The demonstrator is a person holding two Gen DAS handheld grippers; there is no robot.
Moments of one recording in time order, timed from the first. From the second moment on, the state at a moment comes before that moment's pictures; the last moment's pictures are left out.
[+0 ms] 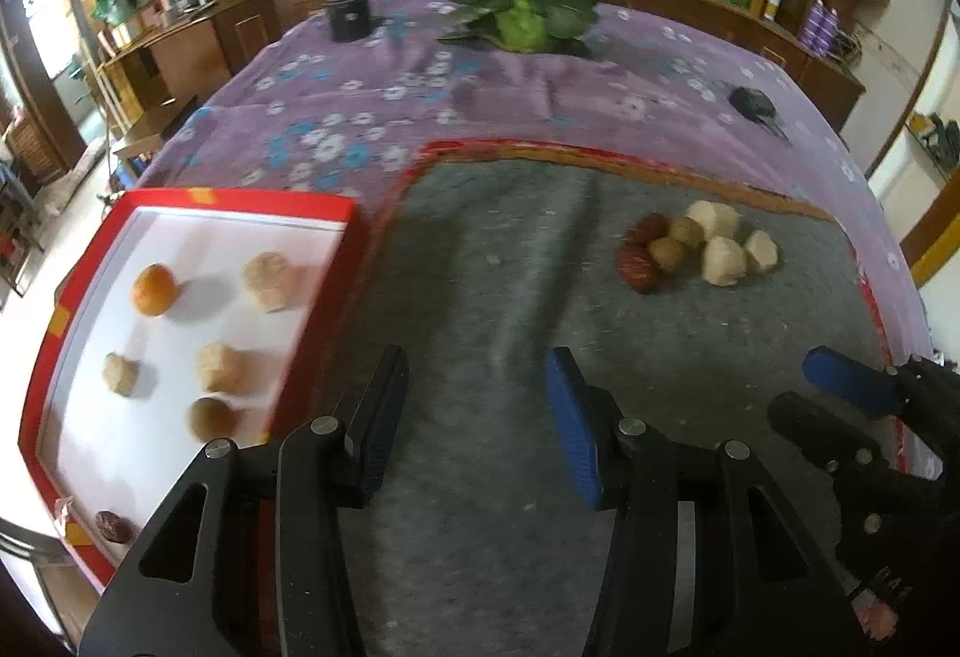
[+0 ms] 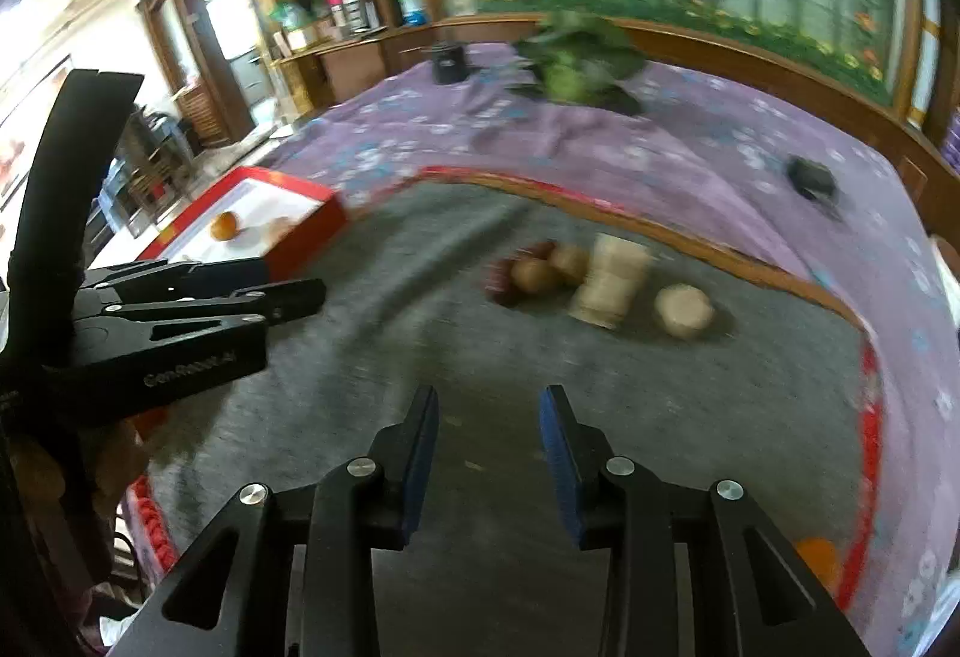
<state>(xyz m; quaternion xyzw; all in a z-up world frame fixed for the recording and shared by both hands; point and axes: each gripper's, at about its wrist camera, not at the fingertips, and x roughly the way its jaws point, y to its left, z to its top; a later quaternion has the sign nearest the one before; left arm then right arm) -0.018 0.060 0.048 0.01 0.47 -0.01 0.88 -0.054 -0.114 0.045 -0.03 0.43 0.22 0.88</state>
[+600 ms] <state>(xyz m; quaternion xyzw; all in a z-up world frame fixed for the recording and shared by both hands) 0.031 0.004 0.023 0.02 0.50 -0.06 0.86 -0.038 -0.171 0.026 0.02 0.44 0.20 0.87</state>
